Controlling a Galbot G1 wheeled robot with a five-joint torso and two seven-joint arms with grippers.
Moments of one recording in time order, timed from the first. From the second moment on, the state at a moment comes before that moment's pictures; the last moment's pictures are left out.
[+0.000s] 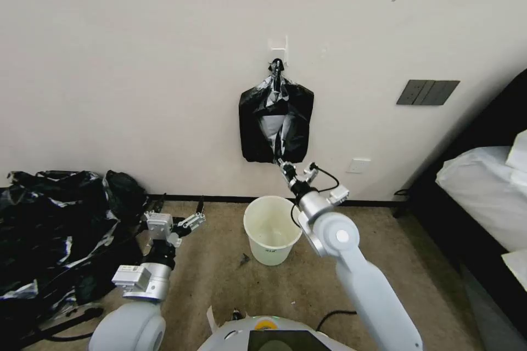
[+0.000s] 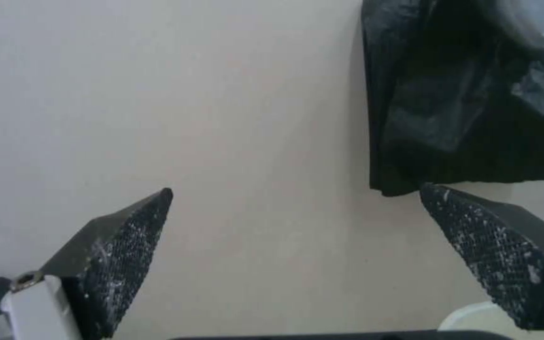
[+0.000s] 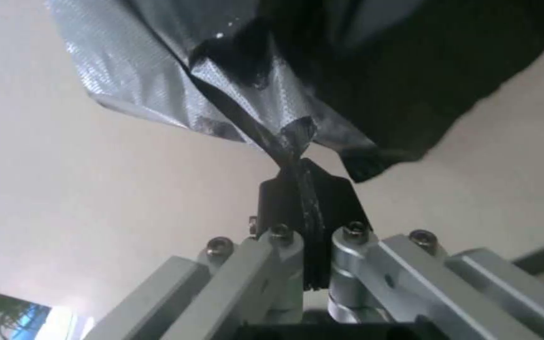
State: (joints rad) left arm 1.80 -1.32 -0.60 -2.50 -0.18 0.10 -0.11; right arm -1.07 1.27 0.18 2.18 1.50 -0.07 0.44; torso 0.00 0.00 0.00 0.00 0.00
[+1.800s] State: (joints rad) left arm 1.09 -0.72 -0.45 -2.34 -0.69 0.32 -0.17; right arm -1.02 1.26 0.09 2.19 1.35 -0.07 0.42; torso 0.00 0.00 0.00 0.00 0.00
